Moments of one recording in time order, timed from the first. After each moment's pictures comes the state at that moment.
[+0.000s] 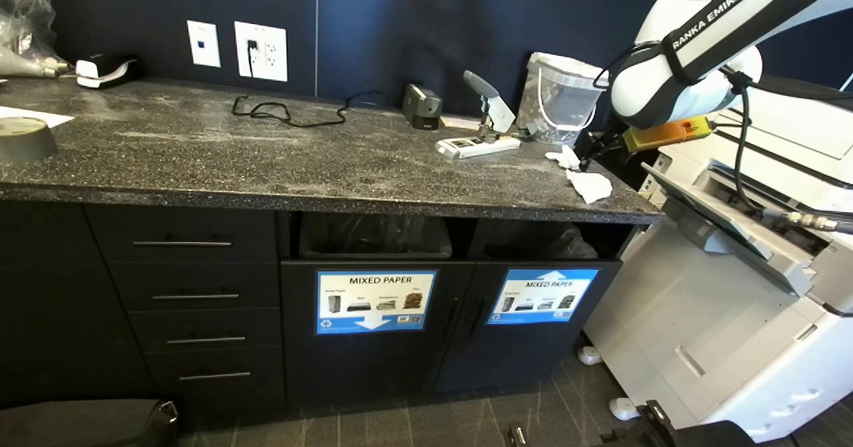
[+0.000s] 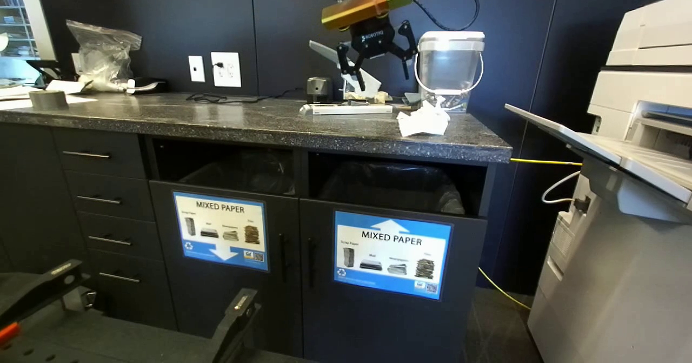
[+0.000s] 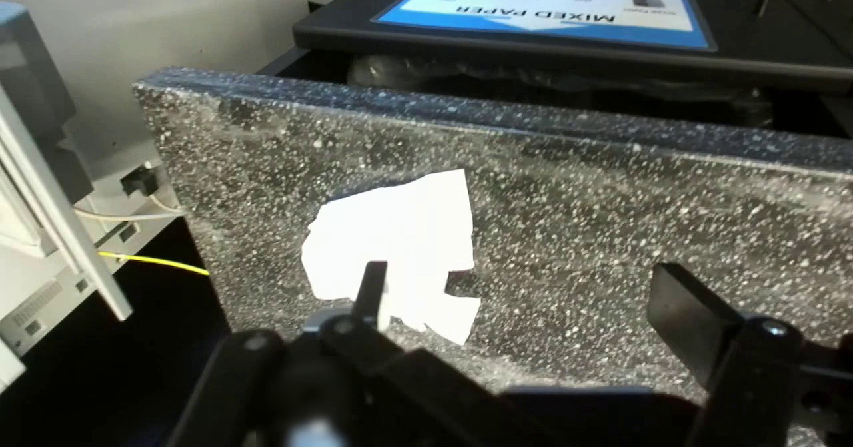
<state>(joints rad) -0.07 0.19 -0.20 -2.15 -0.43 2.74 0.05</state>
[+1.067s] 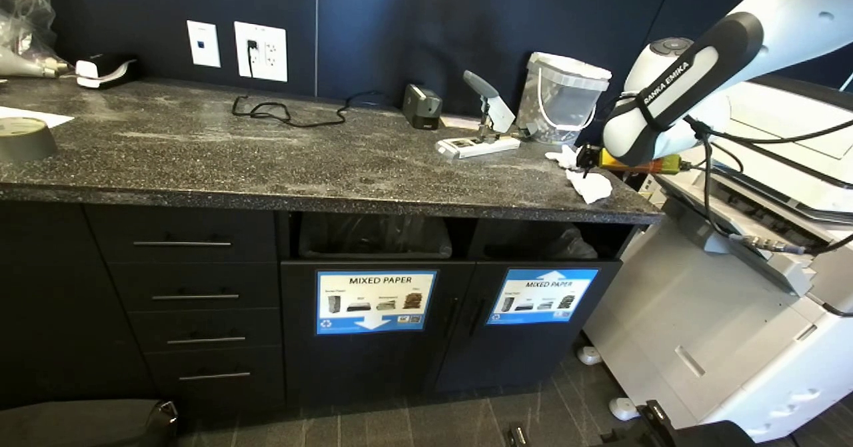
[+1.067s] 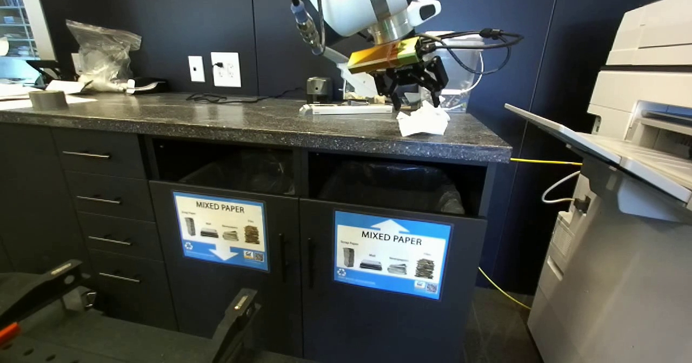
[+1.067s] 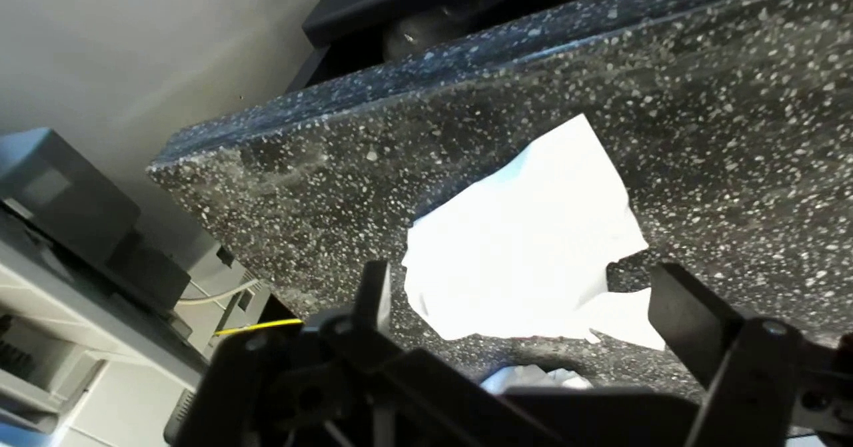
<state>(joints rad) -0.09 0.46 -0.28 -1.96 -0.45 2.90 0.47</state>
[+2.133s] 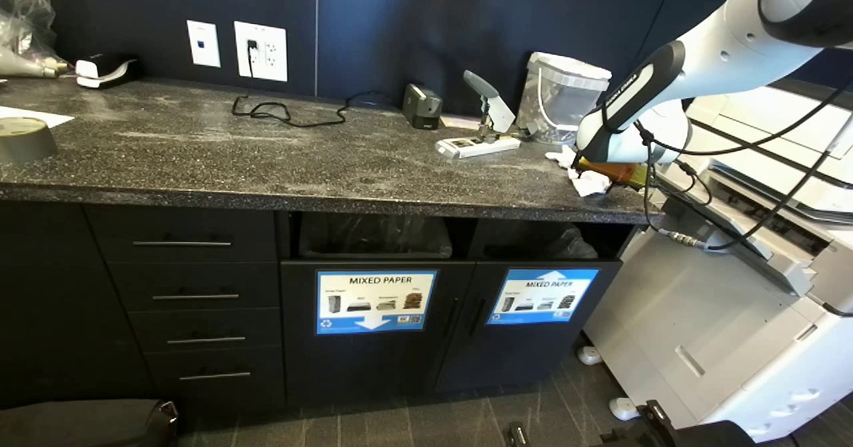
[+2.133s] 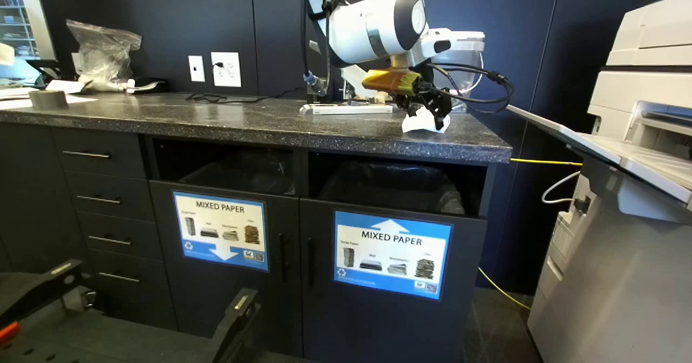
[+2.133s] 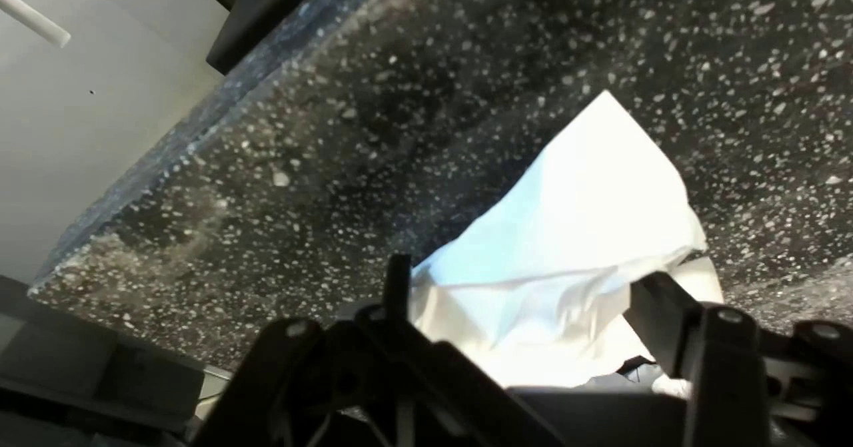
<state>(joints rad) -0.08 0.68 -0.29 -1.73 -0.03 2.90 0.43</state>
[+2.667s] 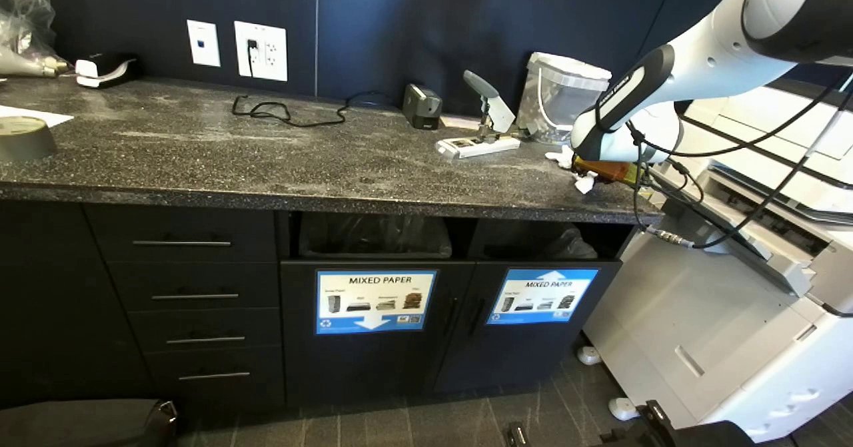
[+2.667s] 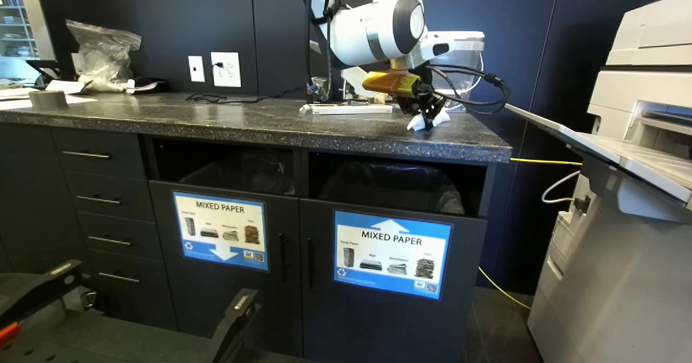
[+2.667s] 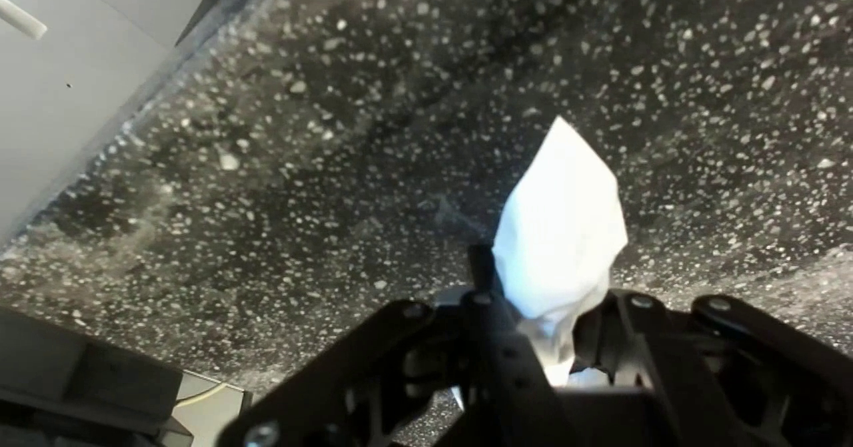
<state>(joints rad) -0.09 0.73 -0.28 -1.67 0.00 2.88 0.41</state>
